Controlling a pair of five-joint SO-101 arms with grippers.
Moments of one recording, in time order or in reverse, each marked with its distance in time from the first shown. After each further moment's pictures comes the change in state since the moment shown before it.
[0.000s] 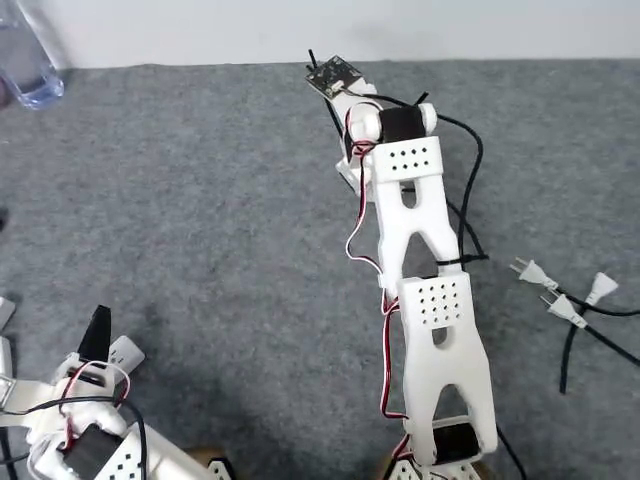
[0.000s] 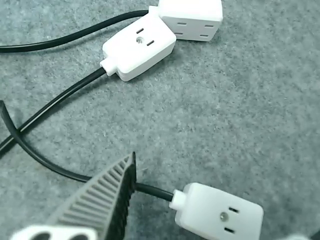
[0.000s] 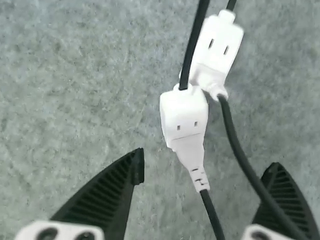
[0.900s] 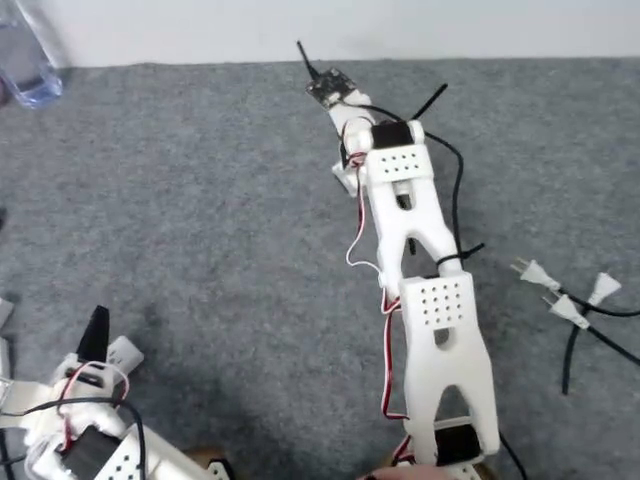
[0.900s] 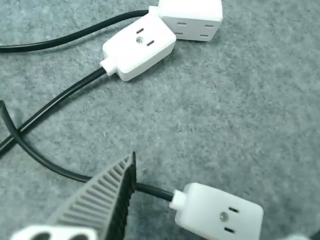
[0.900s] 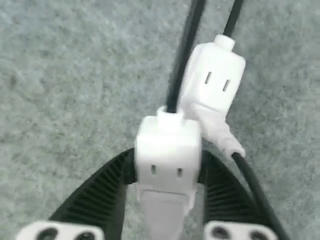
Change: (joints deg) left arm 0.0 0.0 0.0 0.0 0.0; right arm 0.2 -0.4 20.0 -23.9 -0.1
